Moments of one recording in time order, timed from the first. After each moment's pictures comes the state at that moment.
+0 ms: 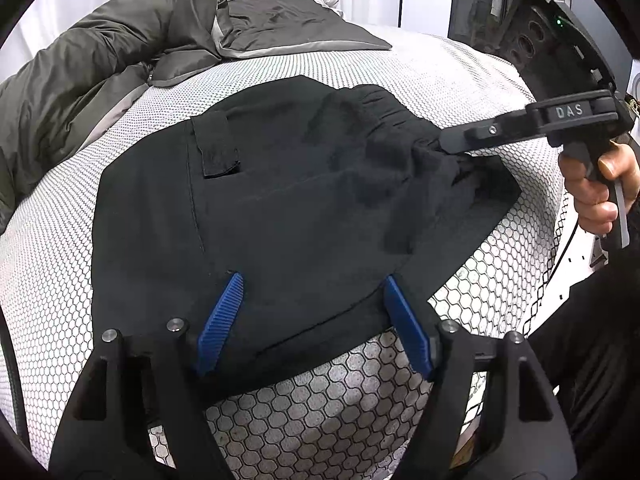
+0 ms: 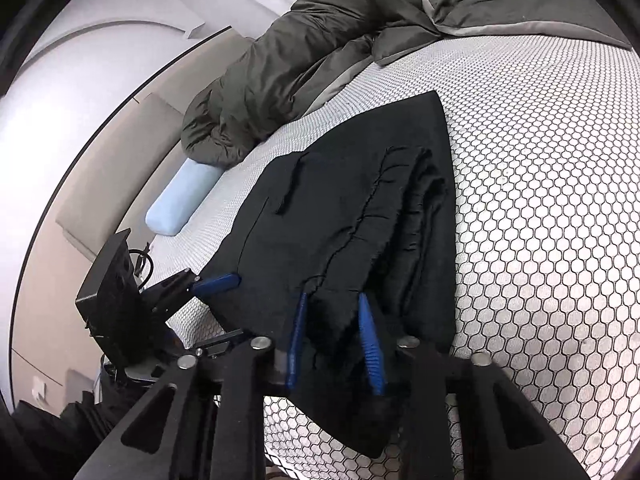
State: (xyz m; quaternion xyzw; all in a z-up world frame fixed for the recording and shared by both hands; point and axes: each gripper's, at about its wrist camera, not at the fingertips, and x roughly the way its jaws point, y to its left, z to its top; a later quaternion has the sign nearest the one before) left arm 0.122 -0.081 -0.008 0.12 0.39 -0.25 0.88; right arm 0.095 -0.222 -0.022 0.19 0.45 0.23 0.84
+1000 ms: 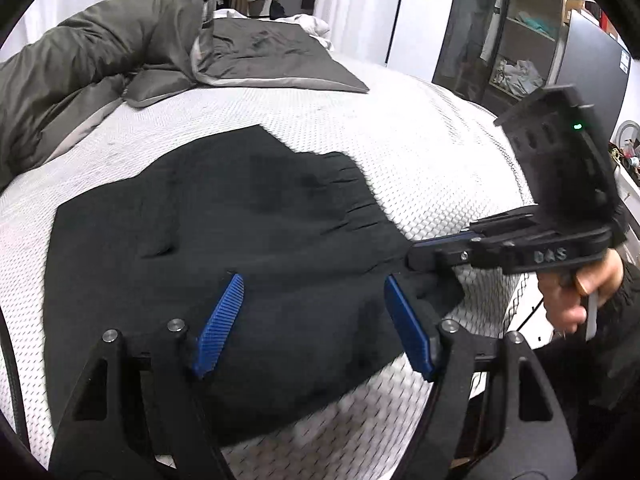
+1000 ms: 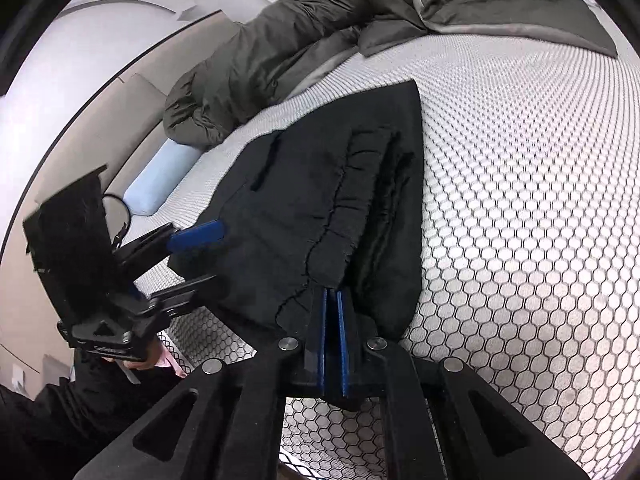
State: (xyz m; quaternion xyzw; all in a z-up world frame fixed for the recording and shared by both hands) left arm 0.150 -0.124 0.023 0.04 0.37 -0.30 0.88; right arm 0.067 -0.227 -0.018 0.14 0.47 0.21 0.85
